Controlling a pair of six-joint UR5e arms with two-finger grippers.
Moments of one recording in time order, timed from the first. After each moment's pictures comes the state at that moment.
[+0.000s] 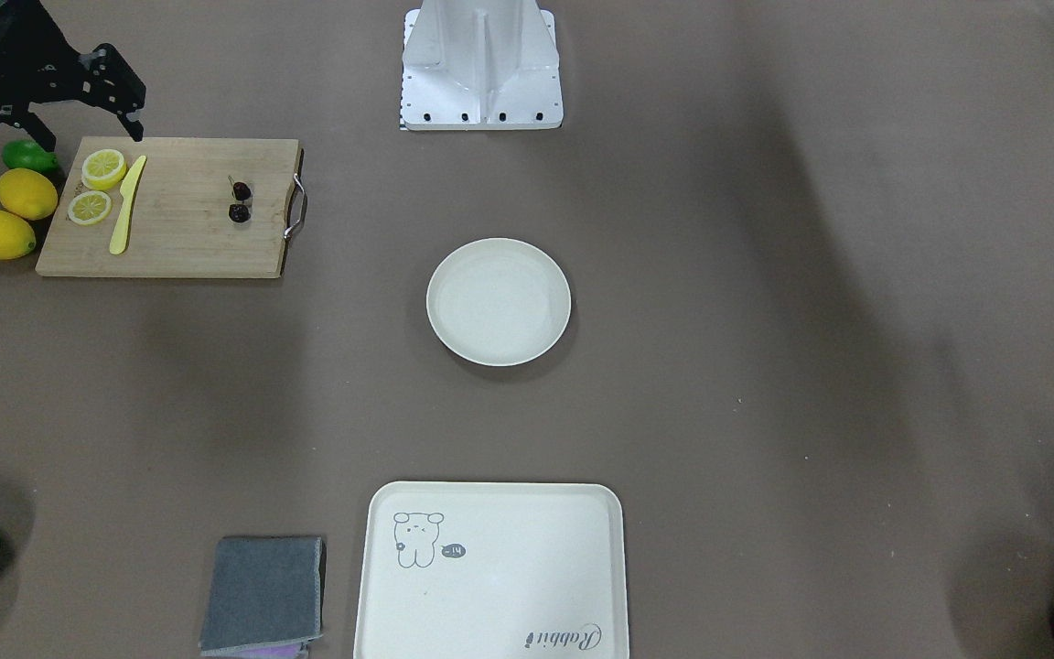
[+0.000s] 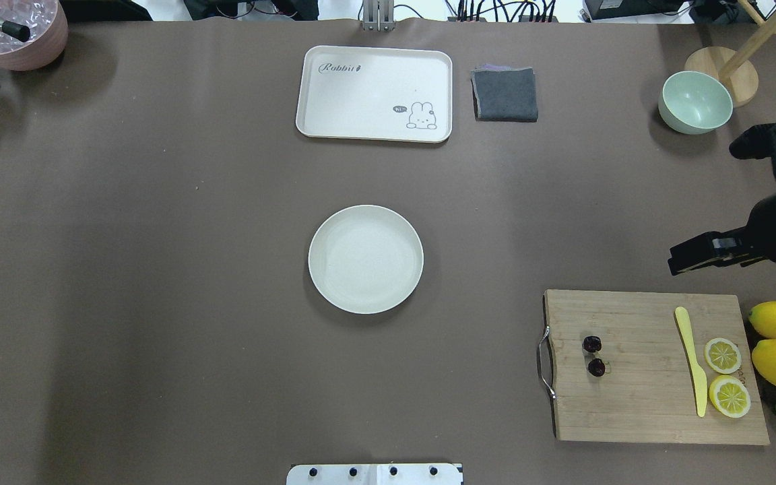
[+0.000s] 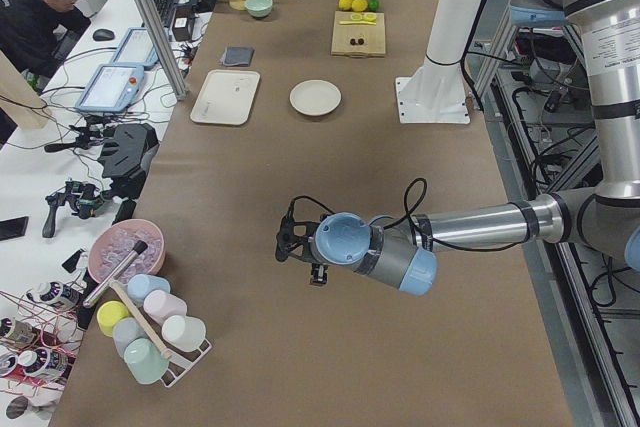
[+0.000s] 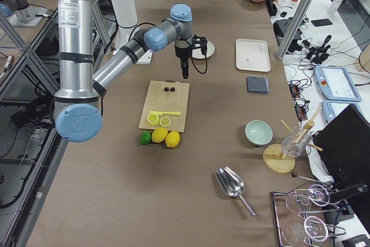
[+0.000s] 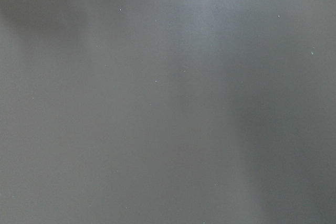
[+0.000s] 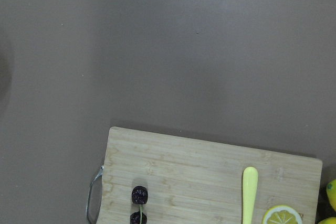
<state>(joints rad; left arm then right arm) -1.60 -1.29 -1.70 -2.10 -2.71 -0.20 0.82 -1.60 2.40 -1.73 2.07 0.83</state>
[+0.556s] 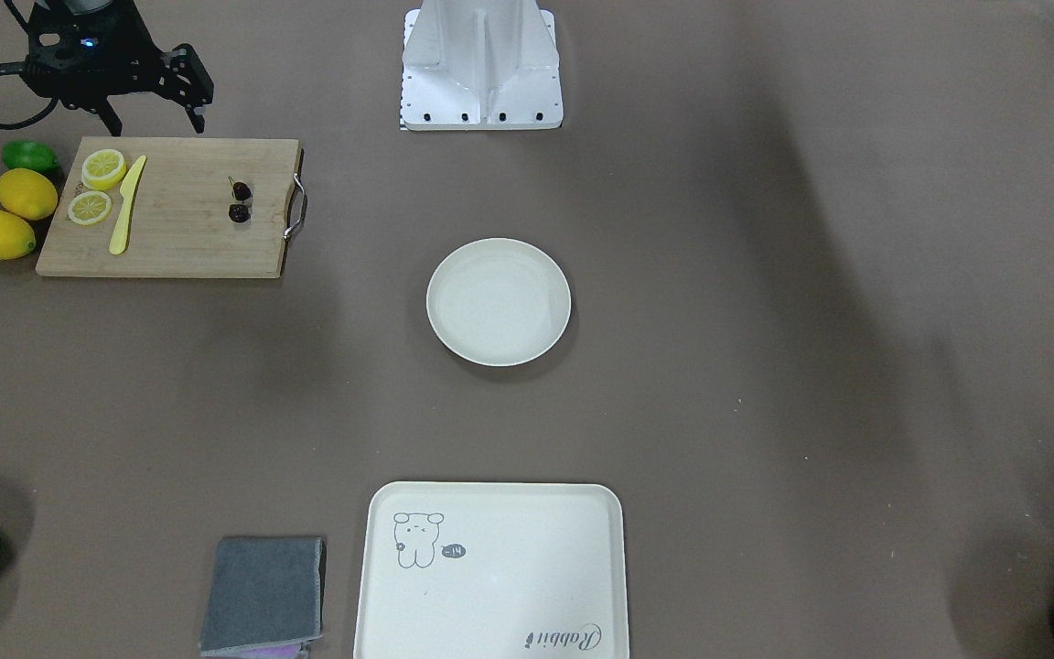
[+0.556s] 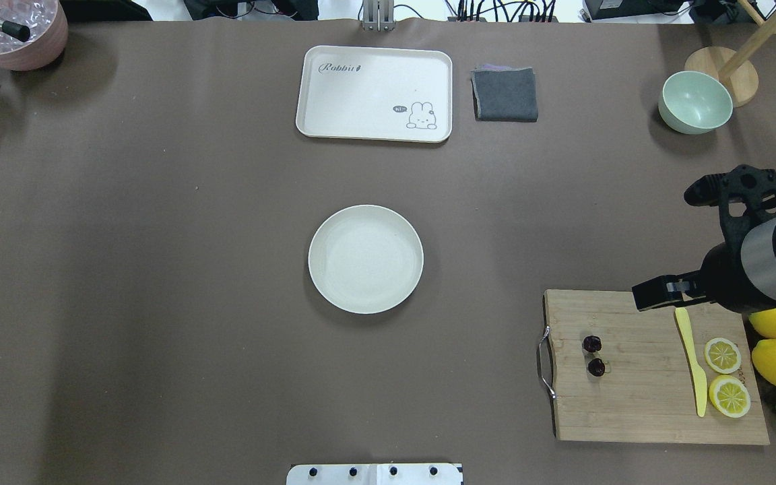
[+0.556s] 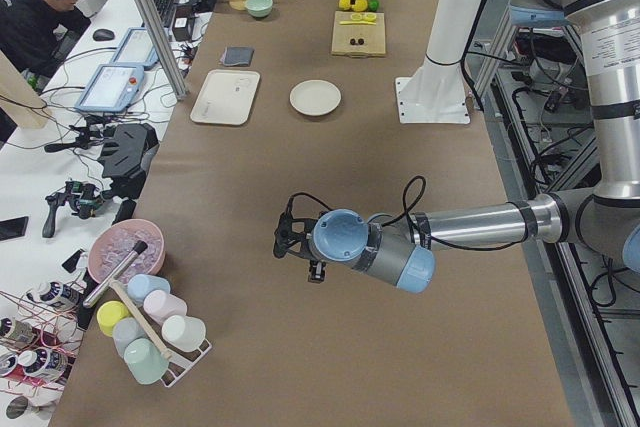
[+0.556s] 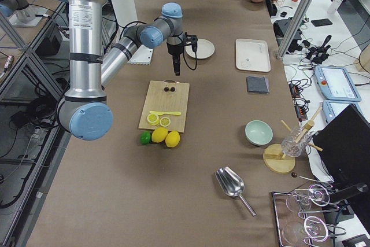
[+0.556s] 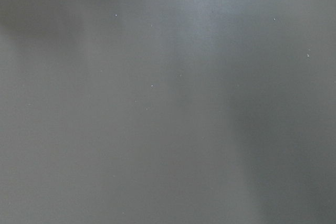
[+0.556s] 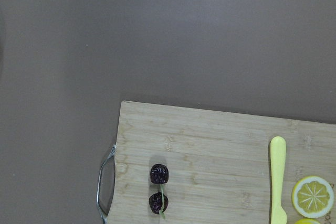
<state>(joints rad) -1.59 -1.29 -1.70 -2.10 -2.71 -0.20 0.59 -1.61 2.43 -1.73 1.89 1.04</state>
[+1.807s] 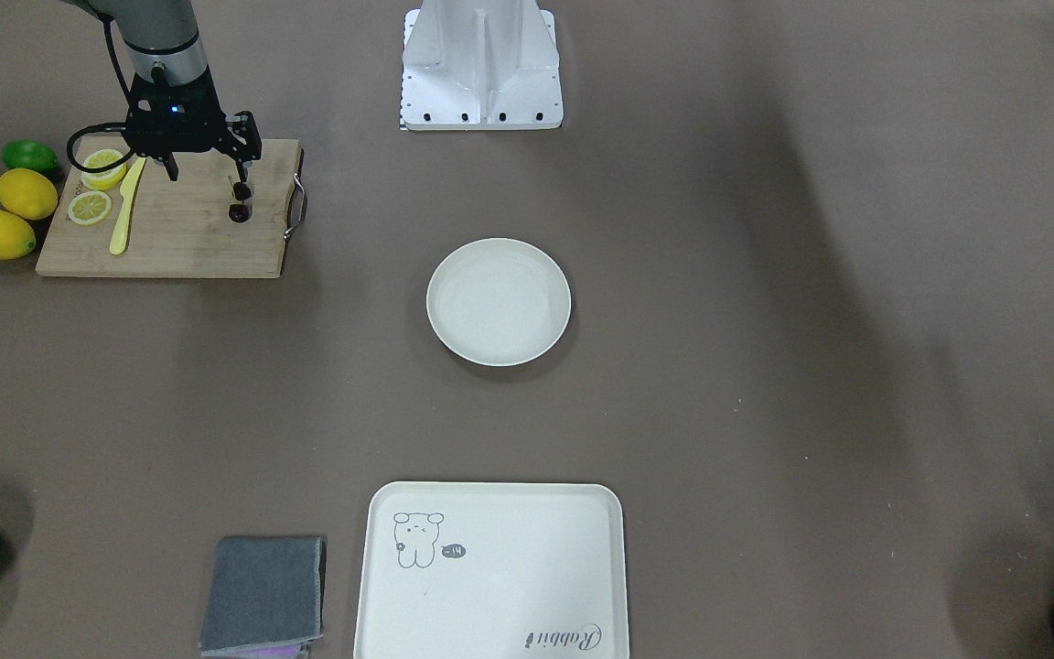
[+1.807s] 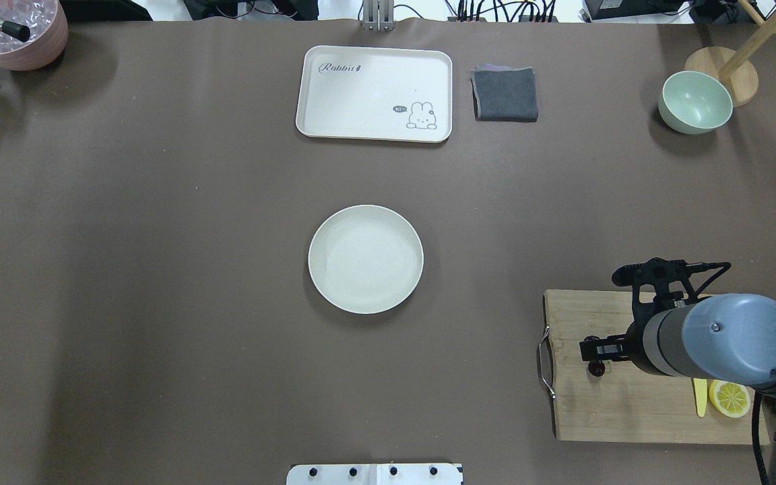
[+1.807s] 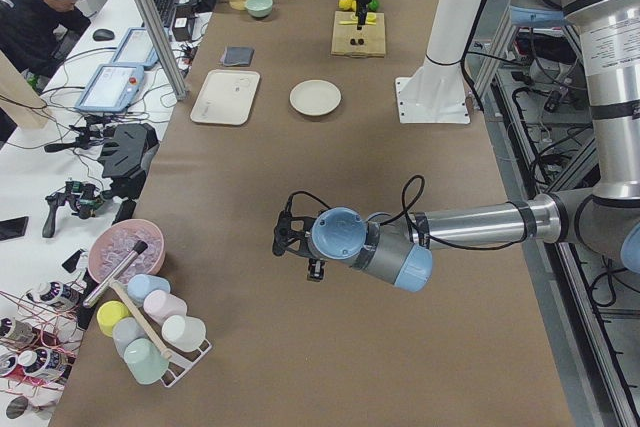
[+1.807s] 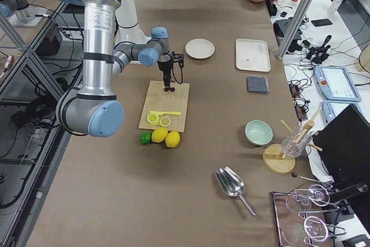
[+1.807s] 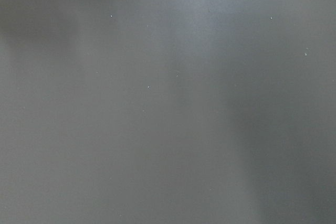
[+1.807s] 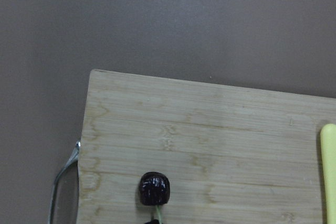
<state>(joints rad) -1.59 -1.30 -1.70 -2.10 -2.71 -0.20 0.36 -1.66 2.21 -1.48 1.67 1.23</state>
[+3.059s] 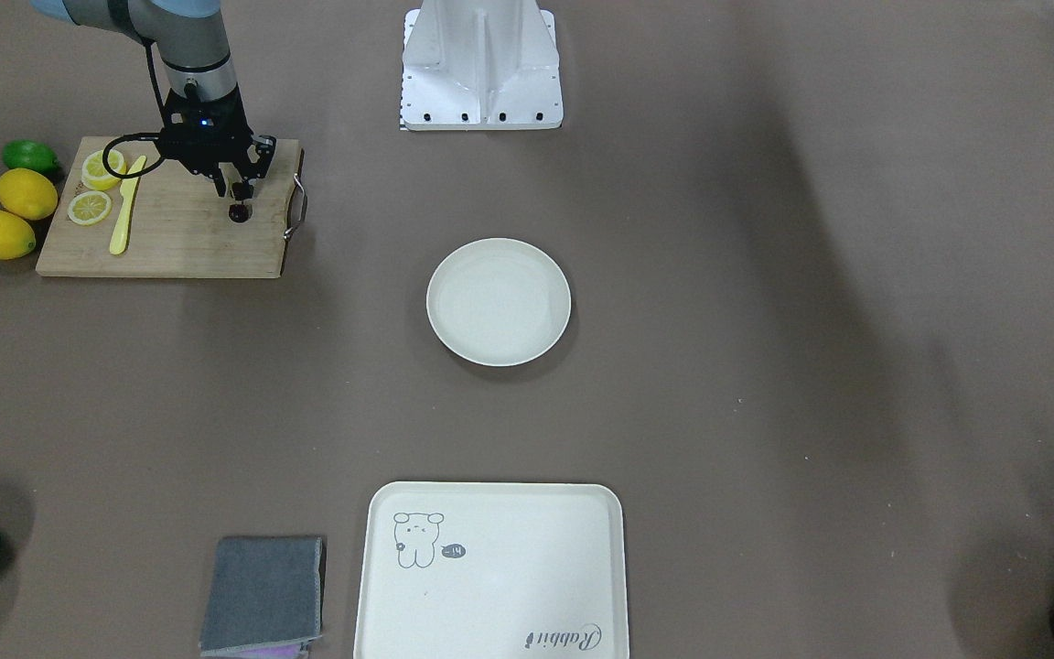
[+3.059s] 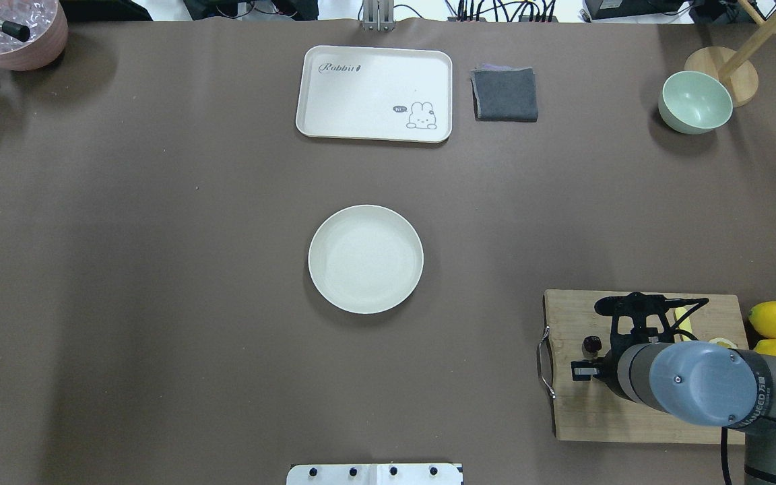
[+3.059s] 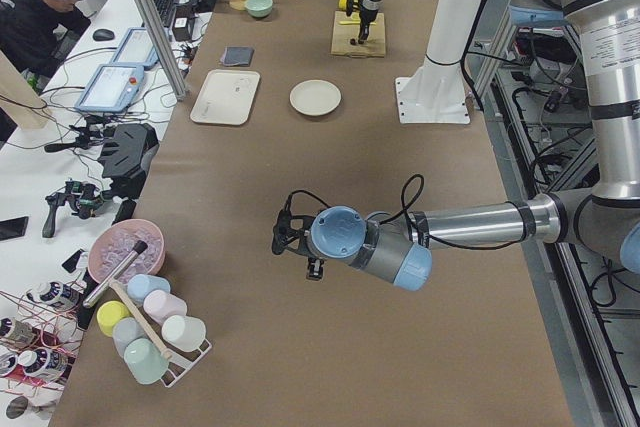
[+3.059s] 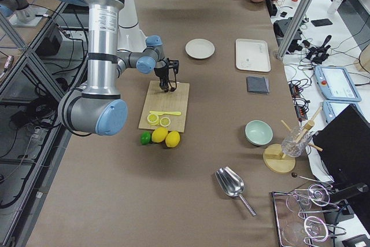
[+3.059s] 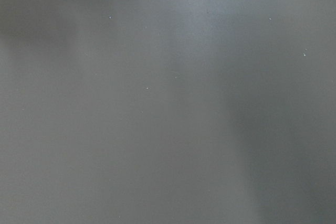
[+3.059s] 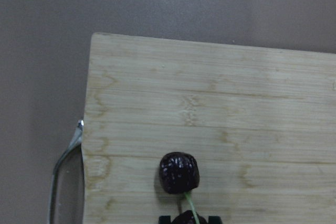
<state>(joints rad) -1.59 -1.30 -1.70 -2.10 -2.71 -0.20 0.24 -1.66 2.14 -1.40 1.56 1.38</state>
